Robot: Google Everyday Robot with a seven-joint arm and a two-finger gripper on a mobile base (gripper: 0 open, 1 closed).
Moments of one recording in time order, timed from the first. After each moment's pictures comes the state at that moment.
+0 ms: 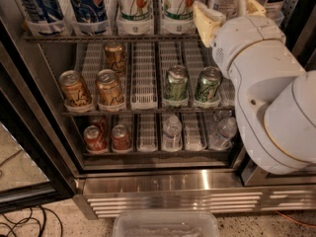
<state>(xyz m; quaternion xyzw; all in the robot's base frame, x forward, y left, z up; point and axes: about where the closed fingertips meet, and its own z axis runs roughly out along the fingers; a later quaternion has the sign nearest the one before) 0.545 -0.132 1.083 -0.10 0.63 -0.02 0.77</state>
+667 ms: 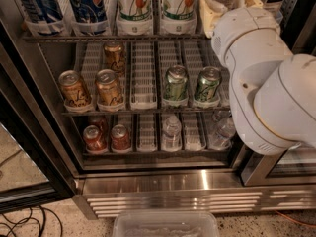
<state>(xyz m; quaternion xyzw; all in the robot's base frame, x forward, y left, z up) 0.571 -0.144 1.085 -0.08 0.64 -0.04 0.77</state>
